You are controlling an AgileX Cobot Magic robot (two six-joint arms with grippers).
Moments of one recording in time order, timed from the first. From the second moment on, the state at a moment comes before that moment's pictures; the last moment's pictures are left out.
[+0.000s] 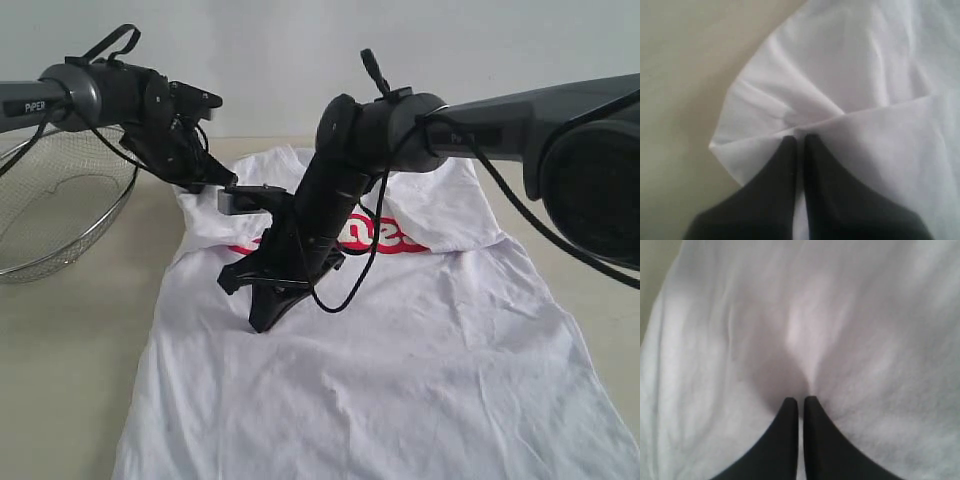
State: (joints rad) left arm -0.21 2.51 -2.03 0.09 0.68 0.14; right arm 0.44 2.37 -1.80 0.62 1.08 -0.50
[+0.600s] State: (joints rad) left arm -0.21 2.51 -2.11 0.03 0.76 0.14; right arm 0.44 2.37 -1.80 0.62 1.05 -0.51
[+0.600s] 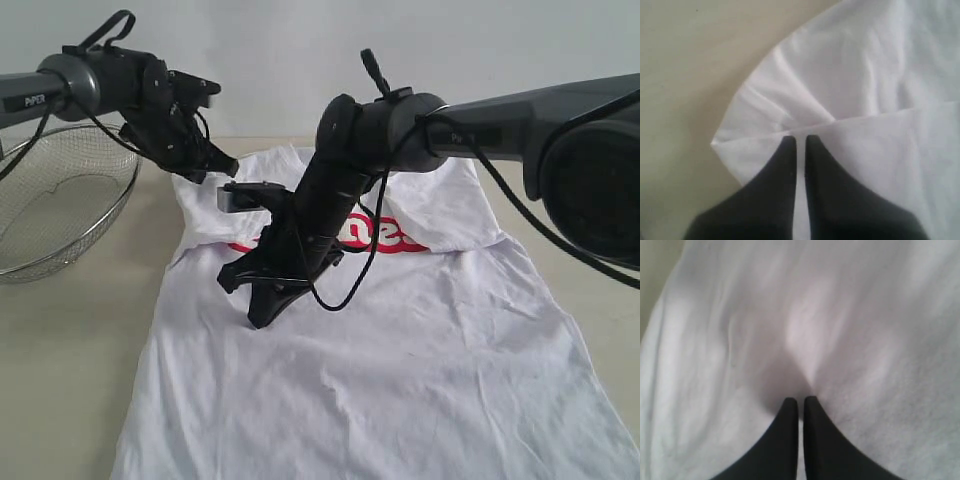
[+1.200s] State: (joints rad) left arm -0.21 2.43 -2.11 -0.08 1.13 0.24; right arm 0.44 2.35 -1.80 0.62 1.03 -0.51
